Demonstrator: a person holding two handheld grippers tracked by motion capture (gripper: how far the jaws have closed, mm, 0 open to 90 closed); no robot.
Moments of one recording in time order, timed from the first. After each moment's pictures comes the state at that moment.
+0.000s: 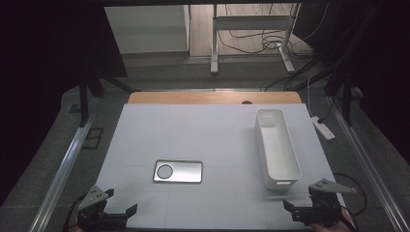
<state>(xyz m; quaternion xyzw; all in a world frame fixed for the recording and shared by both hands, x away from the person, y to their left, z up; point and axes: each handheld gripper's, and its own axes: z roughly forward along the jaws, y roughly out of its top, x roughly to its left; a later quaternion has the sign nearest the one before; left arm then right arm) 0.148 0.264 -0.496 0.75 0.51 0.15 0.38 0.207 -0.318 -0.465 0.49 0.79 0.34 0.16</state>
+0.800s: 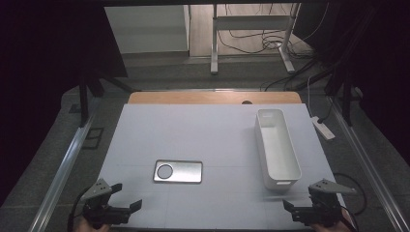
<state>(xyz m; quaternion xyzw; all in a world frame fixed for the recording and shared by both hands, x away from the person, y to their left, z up) 0.170 0.263 -0.499 0.76 0.48 0.10 0.42 0.207 -0.318 -0.465 0.49 0.79 0.34 0.17</state>
